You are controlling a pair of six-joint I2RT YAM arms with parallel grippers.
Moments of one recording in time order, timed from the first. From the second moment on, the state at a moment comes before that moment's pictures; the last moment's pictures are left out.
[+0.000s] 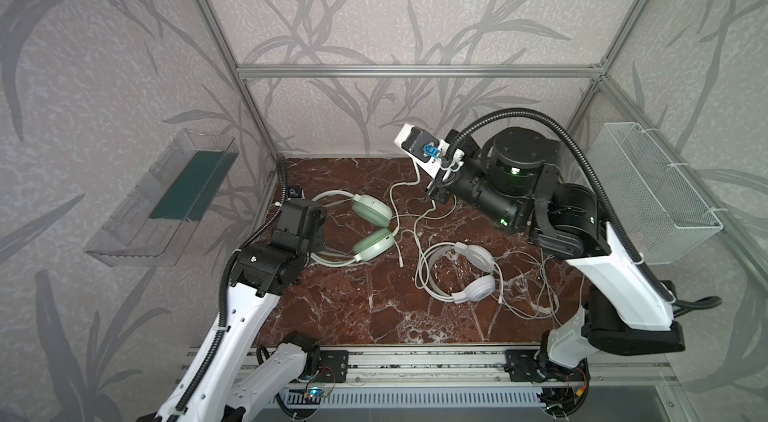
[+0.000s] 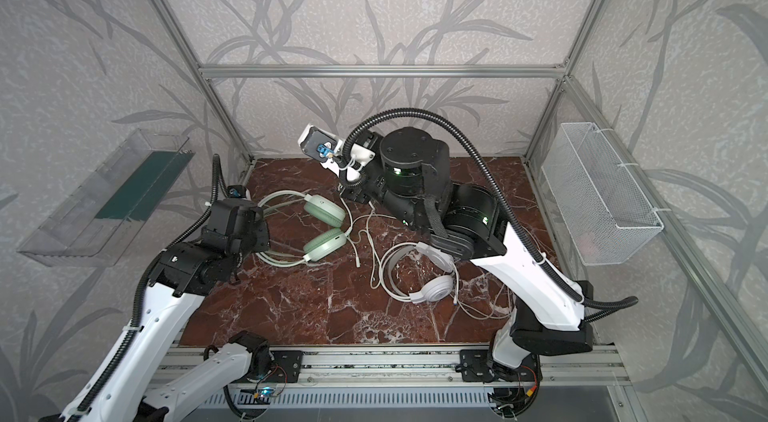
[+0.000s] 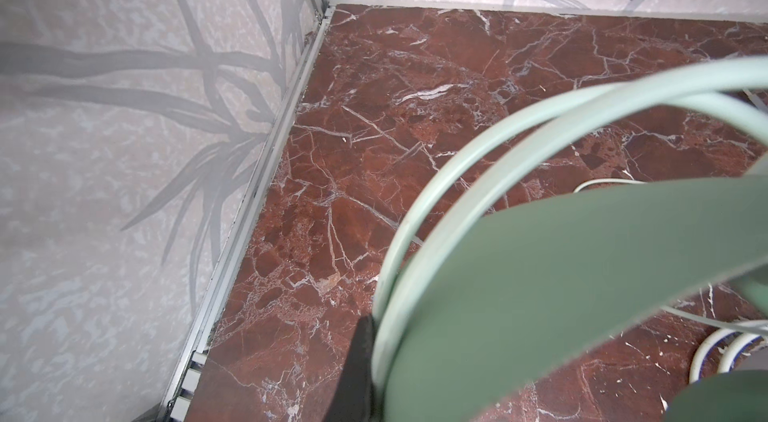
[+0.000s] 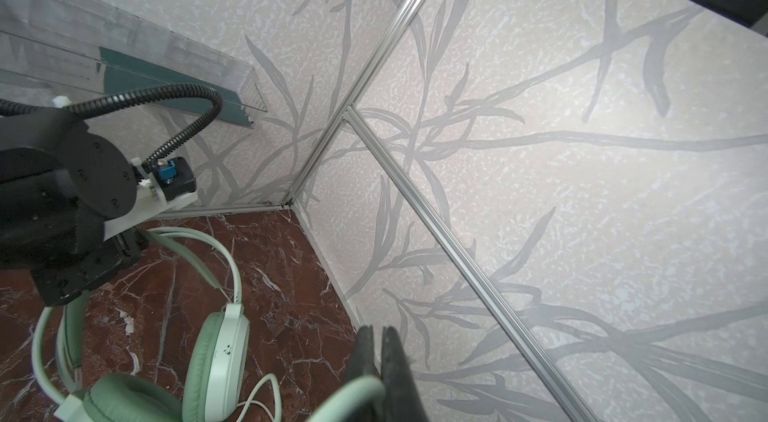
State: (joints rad) left arm -0.31 0.91 1.17 -1.06 -0.48 -0.33; right arm 1.17 1.59 2.32 -0.77 0.39 -0.60
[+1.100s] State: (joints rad) left arm -0.75 1.14 1.18 -0.91 -0.21 -0.05; right arm 1.19 1.58 2.51 -1.16 -0.22 -0.72
